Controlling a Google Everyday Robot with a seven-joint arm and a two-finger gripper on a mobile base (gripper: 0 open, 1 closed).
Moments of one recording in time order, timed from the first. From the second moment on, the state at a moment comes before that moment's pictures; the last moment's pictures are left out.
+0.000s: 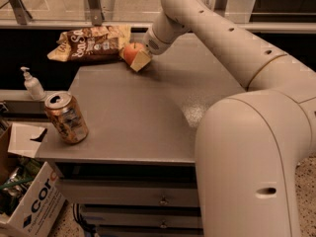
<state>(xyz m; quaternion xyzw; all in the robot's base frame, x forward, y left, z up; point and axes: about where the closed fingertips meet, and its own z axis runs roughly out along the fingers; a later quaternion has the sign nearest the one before) 0.777 0.043 0.822 -0.52 0.79 0.13 0.29</state>
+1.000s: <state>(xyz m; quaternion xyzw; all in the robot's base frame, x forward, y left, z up) 0.777 0.043 0.823 -0.52 0.79 0.13 0.29</state>
